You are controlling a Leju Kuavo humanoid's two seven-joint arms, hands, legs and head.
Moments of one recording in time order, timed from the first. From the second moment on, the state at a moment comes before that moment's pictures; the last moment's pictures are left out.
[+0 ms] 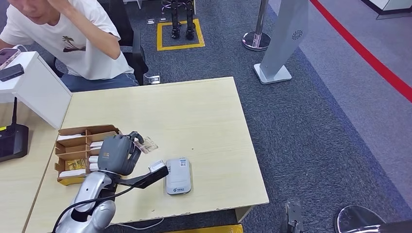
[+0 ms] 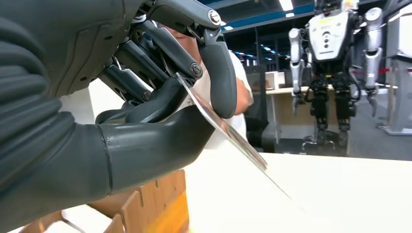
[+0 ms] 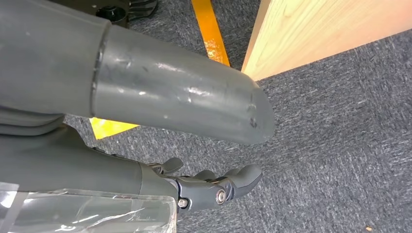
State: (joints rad) left arm -0.21 0.14 -0.45 -1.52 -1.17 0.09 0.10; right arm -0.17 0.15 -0.71 -0.38 0.52 -0.13 -0.36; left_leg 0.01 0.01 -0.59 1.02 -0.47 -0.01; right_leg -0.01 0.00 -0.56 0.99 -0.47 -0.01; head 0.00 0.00
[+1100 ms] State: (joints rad) left arm 0.00 0.03 -0.50 -1.53 -1.07 0.21 0.01; right arm -0.16 0.15 -0.71 -0.37 0.48 -0.15 -0.36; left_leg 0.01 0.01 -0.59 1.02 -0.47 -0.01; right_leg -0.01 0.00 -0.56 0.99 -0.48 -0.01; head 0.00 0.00
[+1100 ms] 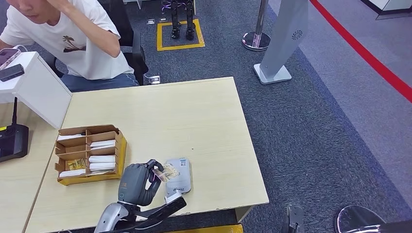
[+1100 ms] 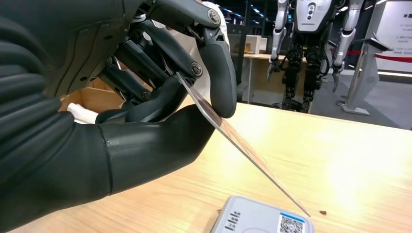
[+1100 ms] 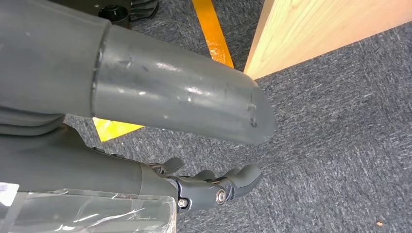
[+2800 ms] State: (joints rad) left arm -0.09 -0.11 -0.40 -1.24 -1.00 0.22 -0.02; right arm -0.18 0.15 -0.62 -0.37 0.47 -0.15 -0.33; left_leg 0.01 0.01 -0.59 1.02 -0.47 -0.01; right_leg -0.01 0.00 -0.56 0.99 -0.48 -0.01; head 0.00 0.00
